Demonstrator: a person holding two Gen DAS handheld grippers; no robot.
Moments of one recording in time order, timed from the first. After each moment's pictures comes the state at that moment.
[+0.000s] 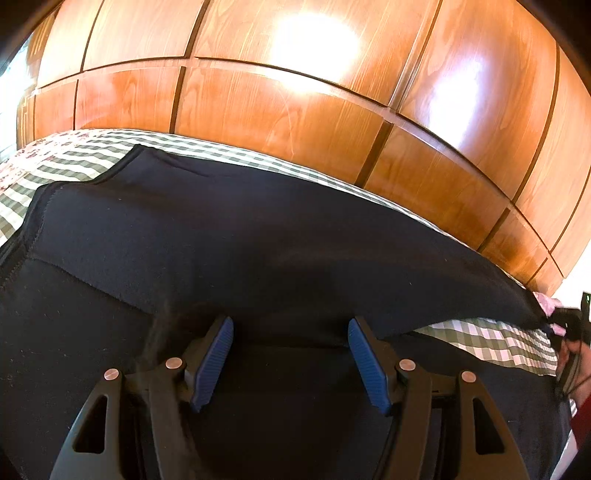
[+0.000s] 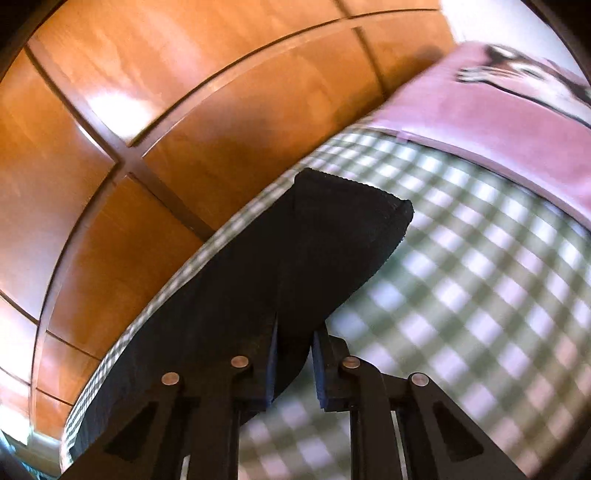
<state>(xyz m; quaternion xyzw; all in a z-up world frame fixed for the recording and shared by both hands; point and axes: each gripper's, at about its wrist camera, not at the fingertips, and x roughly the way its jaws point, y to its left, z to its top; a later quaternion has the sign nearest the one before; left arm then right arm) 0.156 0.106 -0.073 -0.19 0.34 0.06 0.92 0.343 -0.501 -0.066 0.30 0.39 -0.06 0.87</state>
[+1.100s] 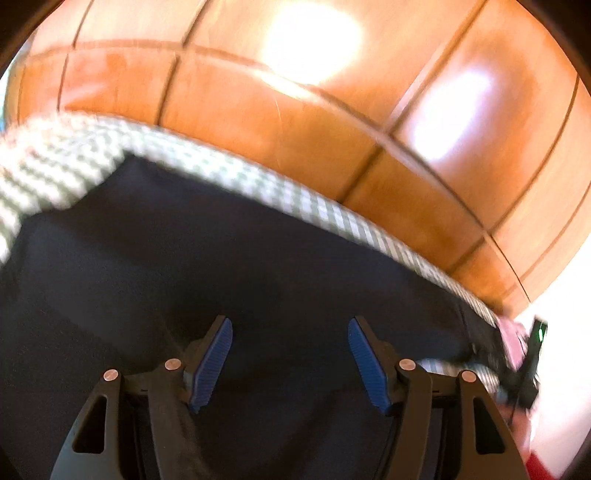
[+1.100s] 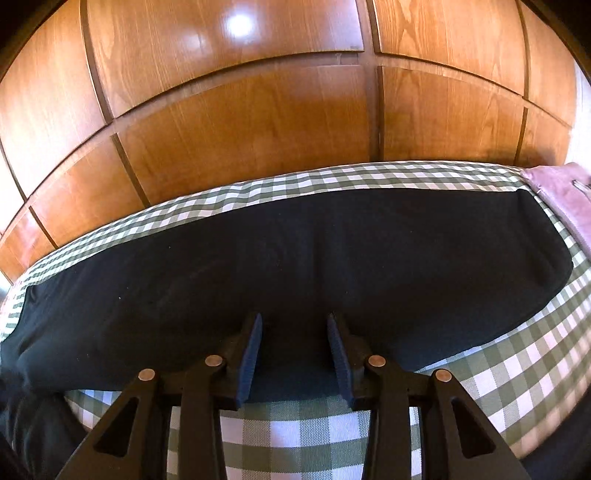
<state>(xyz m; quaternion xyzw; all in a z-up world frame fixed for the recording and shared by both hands) 0.188 0.150 -0.025 -0.25 0.35 0.02 0.90 0.305 -0.284 -0.060 0.05 0.41 0.07 0.91</state>
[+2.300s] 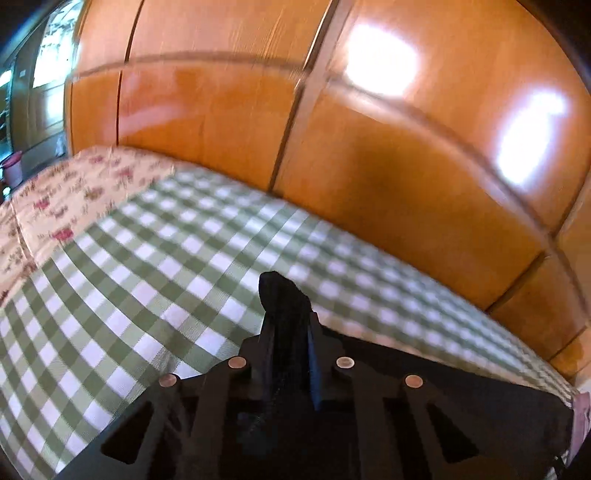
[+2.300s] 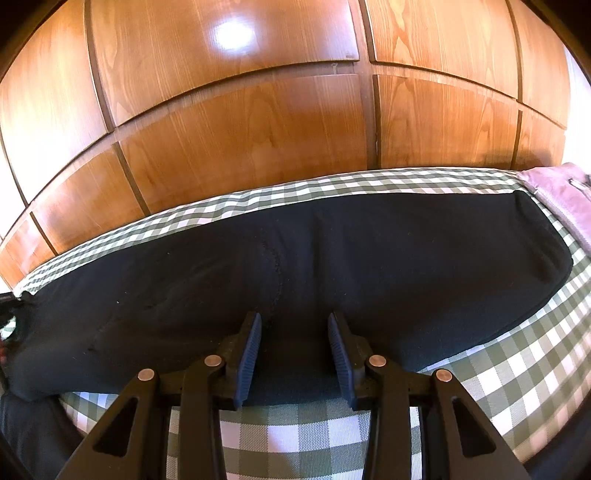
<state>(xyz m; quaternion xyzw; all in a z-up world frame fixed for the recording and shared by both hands) 0.278 0.302 -0.043 -0.23 0.32 0.17 0.90 0.302 -0.285 -0.061 0.06 0.39 0.06 0.92</state>
